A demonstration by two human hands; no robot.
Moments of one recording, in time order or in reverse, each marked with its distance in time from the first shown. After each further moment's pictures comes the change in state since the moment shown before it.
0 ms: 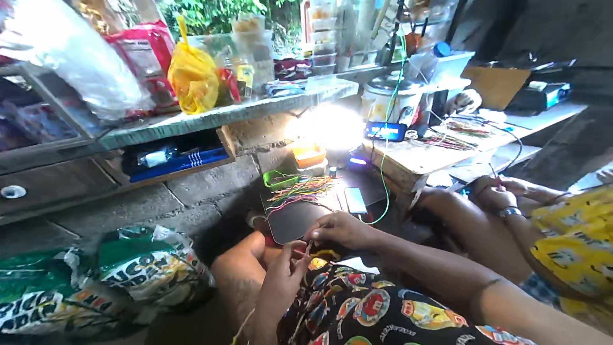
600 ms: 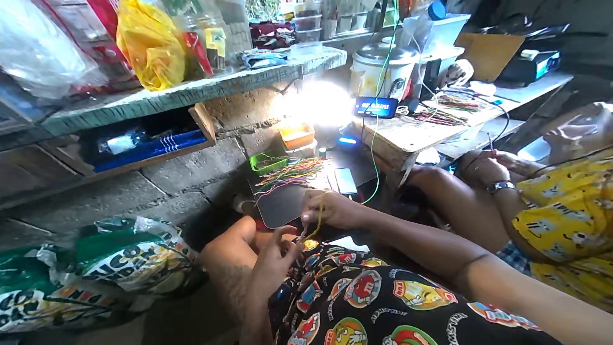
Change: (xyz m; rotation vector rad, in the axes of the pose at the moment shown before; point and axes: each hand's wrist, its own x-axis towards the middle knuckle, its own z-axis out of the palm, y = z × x) left_hand 0.011 -0.018 0.003 -0.126 -0.135 -0.150; right_hand 0.005 0.015 -0.015 -0.411 0.003 -0.156
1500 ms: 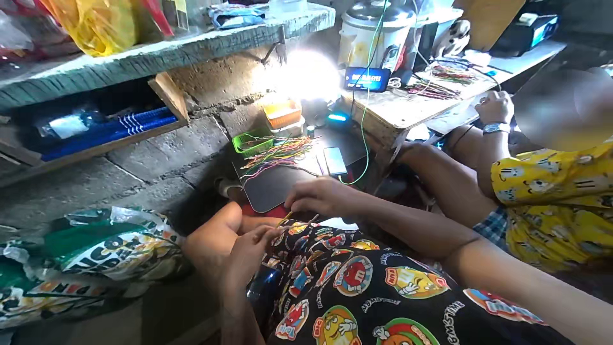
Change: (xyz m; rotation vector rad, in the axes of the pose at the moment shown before) left_hand 0.005 -0.014 -0.021 0.198 -0.041 -0.155; right_hand -0.011 -0.013 0.002 0.053 0.008 0.034
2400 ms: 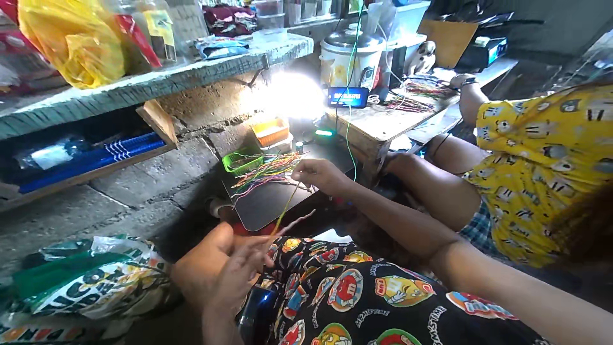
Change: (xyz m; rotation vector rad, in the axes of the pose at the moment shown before) left_hand 0.000 -0.021 0.002 -0.531 -0.083 0.277; right_hand 0.009 0.040 -0.039 0.099 0.353 0.272
